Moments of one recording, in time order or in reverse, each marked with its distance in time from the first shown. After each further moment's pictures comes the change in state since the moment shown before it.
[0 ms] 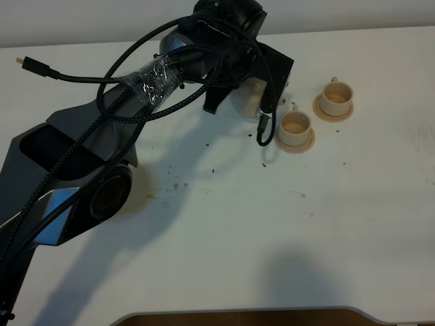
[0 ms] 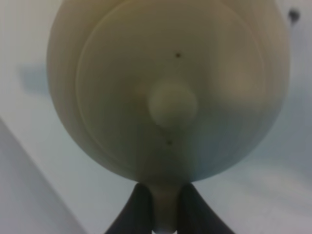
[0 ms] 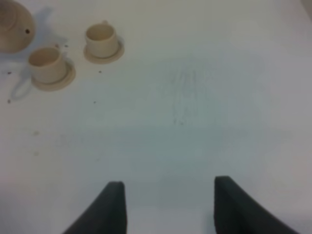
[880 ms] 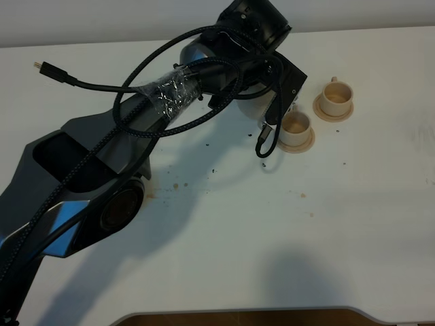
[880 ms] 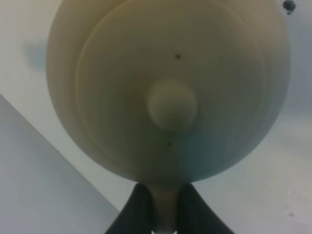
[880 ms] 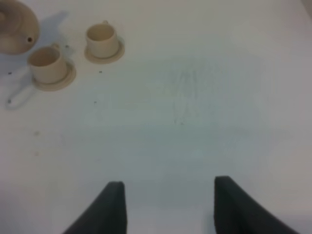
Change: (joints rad) left arm -0.073 0.000 0.000 0.102 -0.003 0.079; right arm 0.000 0.000 0.000 0.002 0.000 0.000
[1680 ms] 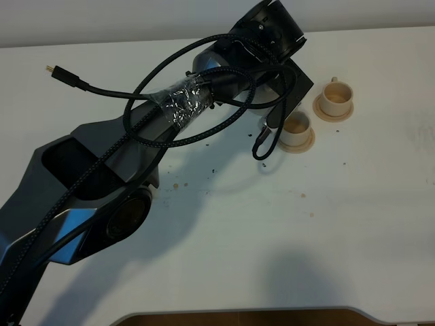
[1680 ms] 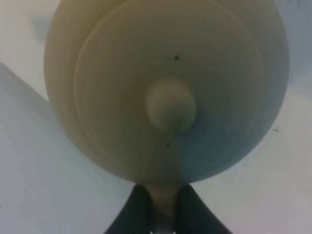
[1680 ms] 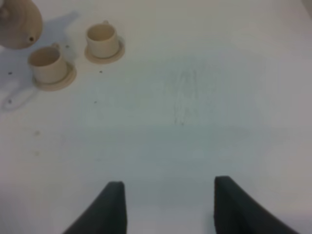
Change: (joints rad) left arm -0.037 0.008 0.000 0.111 -0.031 0.049; right arm 0.000 0.000 0.000 0.000 0.000 -0.001
